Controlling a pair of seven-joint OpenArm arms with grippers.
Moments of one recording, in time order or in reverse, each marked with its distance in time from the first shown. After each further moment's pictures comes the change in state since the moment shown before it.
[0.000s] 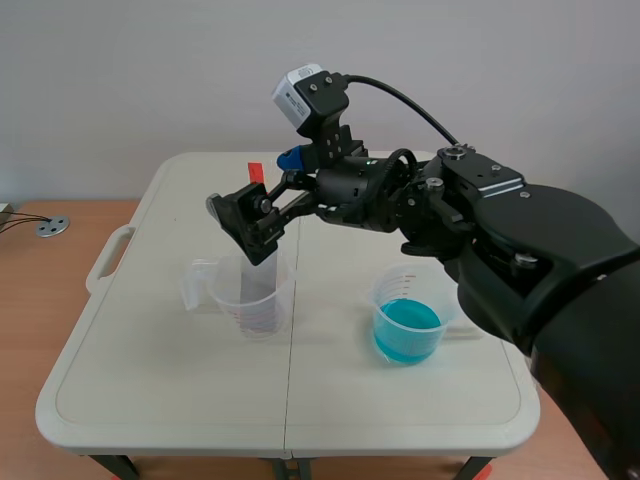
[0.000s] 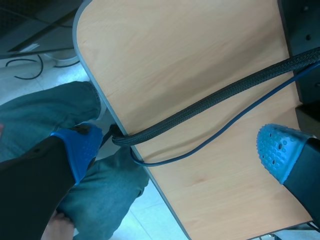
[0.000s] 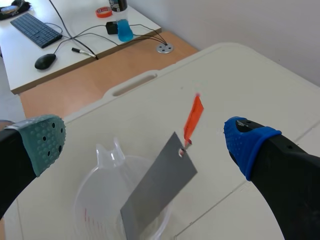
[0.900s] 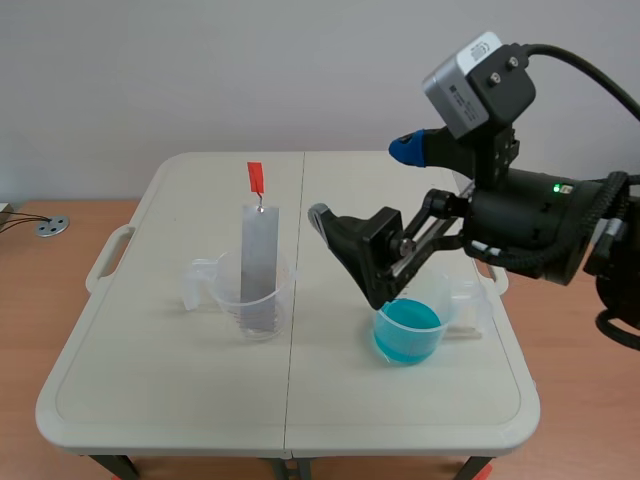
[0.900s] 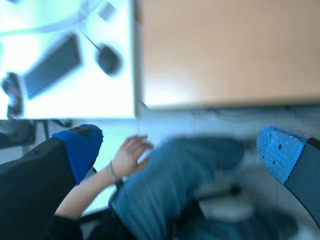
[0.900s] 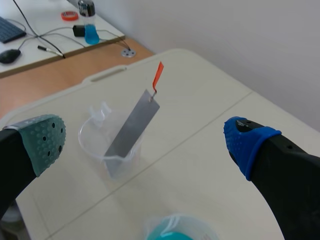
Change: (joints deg) left arm -0.1 -22.4 -33.9 0.2 -20.4 3.0 -4.6; right arm -29.4 18.6 14.6 38.2 1.8 -3.8 -0.6
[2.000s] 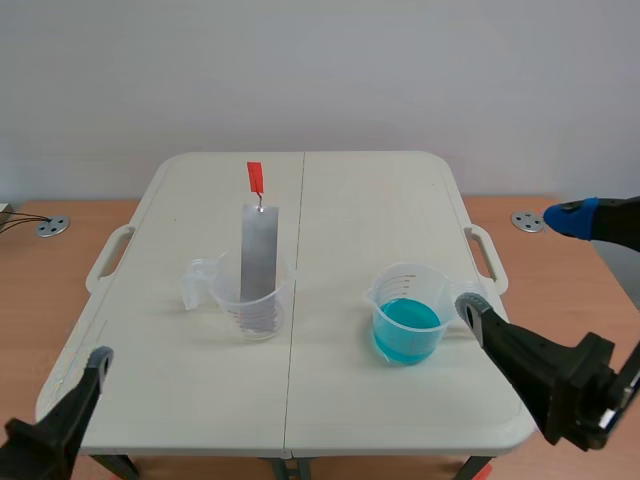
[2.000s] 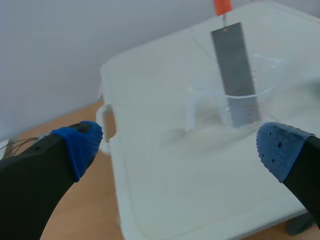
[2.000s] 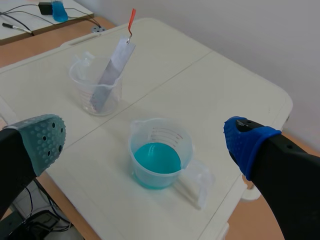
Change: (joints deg) left arm 0.3 29.5 5.6 32.3 30.0 -14.6 -24.0; right arm -33.9 8.2 22.3 9.0 -3.6 -1.3 20.0
